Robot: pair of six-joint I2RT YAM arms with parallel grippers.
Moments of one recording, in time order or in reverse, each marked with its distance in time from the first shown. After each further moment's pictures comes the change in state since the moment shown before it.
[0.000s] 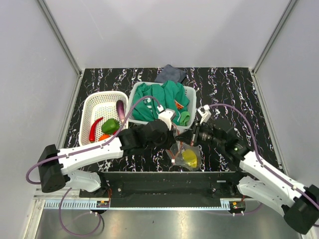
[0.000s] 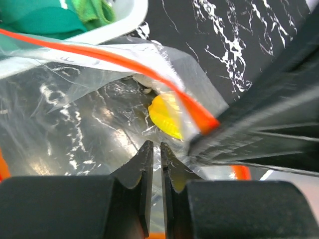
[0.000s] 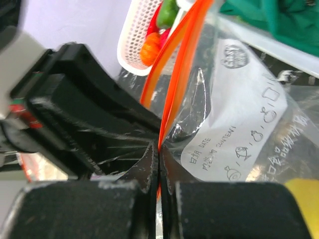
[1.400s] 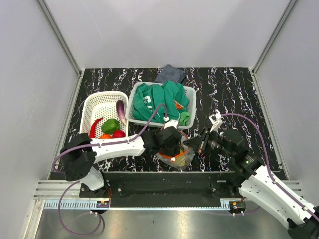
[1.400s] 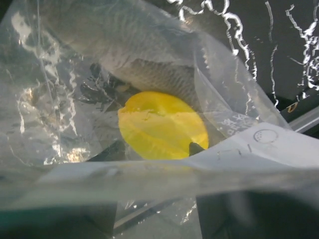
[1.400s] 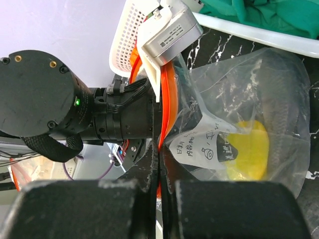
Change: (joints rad) left arm -0.003 0.257 -0.021 -0.006 0.006 -0.181; right arm 0.008 -0.233 -0.096 -0.100 0.104 0.034
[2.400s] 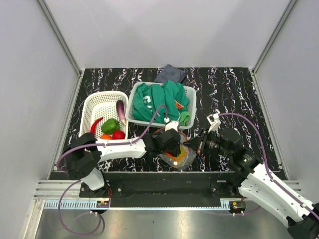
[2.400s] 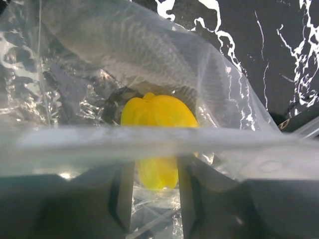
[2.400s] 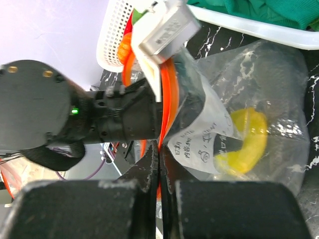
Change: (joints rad) left arm -0.008 0.043 -0.065 0.176 -0.026 -0.034; right arm 0.000 0.031 0.000 -0.022 0.003 -0.022
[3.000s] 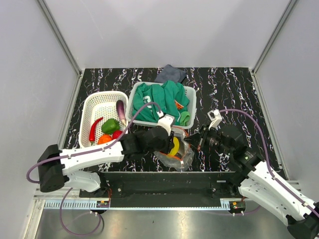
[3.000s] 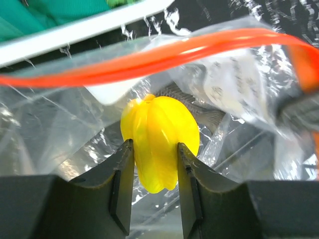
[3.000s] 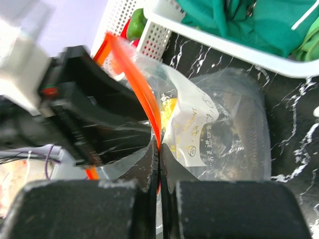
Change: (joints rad) left arm -0.032 -0.302 -0.001 -0.148 -0.101 0.234; right arm 0.000 0.037 0.071 -0.037 0.043 -0.072
